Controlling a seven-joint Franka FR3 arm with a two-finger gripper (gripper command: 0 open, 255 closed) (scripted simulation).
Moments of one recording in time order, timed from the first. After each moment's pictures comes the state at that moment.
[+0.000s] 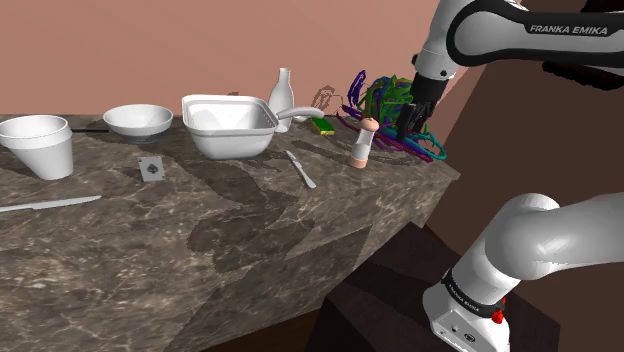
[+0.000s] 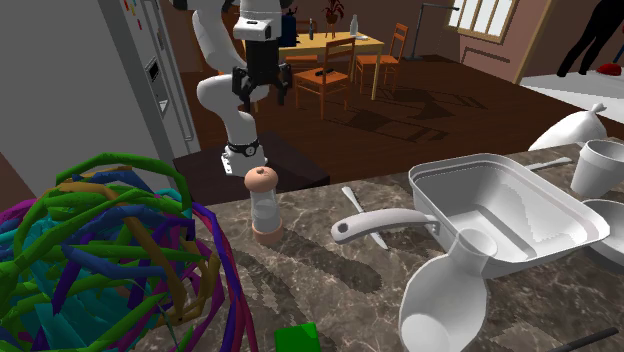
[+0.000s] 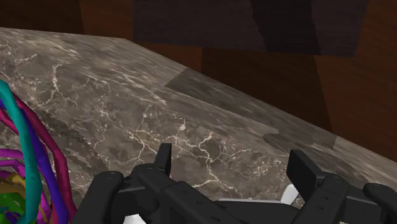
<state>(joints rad) -0.01 -0.75 -0.04 -2.45 -0.11 1.71 -0.04</state>
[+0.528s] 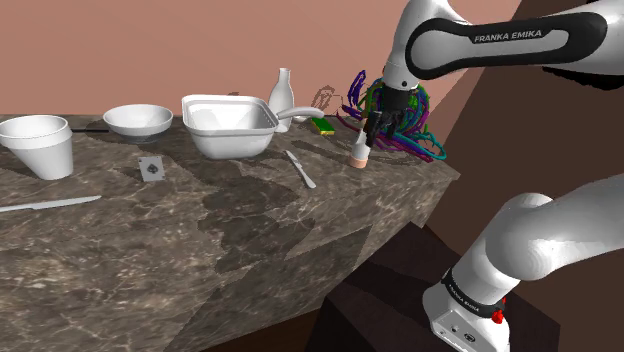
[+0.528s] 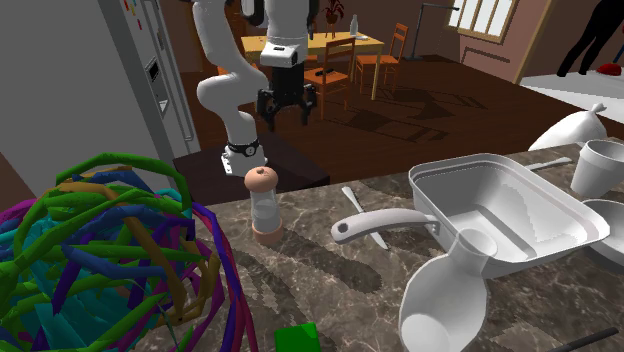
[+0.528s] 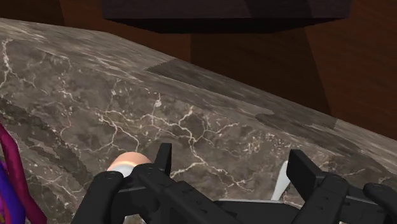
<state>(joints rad) 0.00 -0.55 0.00 -2.42 -0.05 1.87 0.08</state>
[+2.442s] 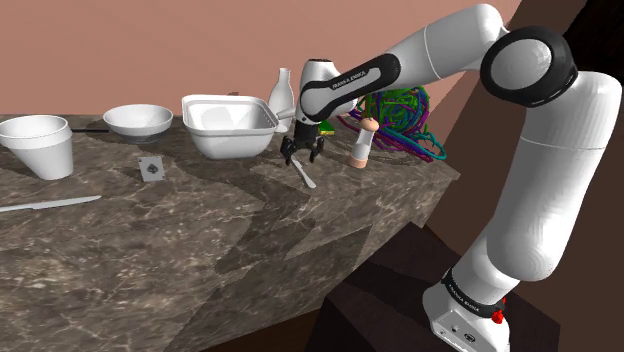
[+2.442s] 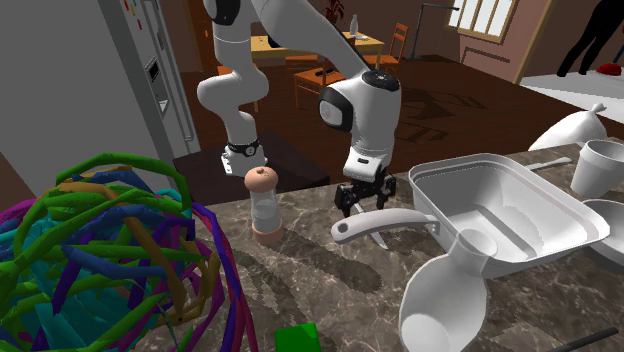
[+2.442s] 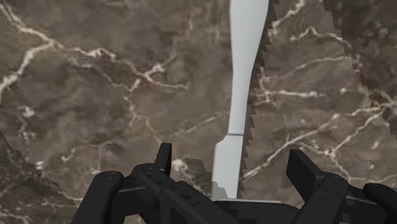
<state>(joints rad) 0.04 0.29 0.08 -1.96 0.00 2.25 0.41</state>
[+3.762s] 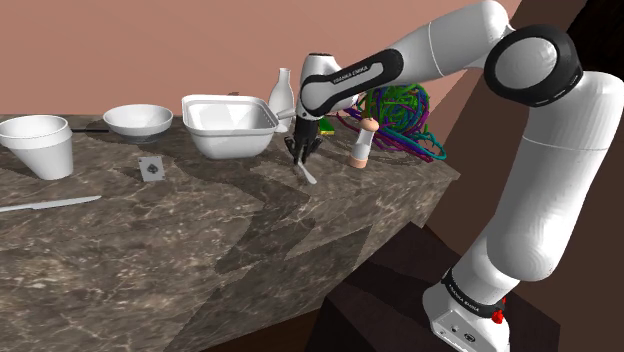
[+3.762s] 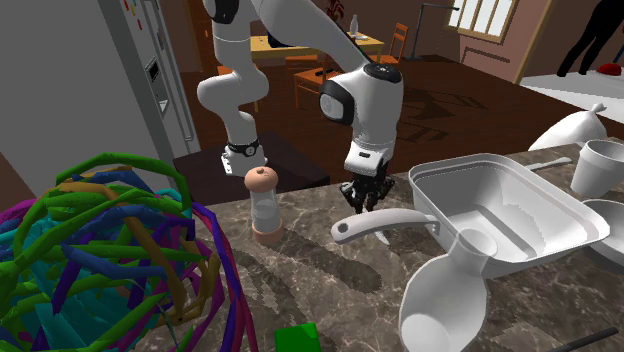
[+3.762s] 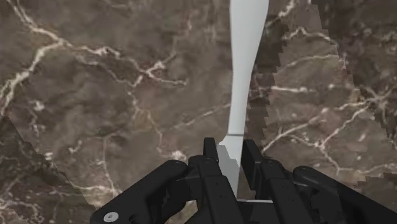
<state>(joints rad) 0.04 0.27 0.08 -1.94 0.00 2.22 0.41</state>
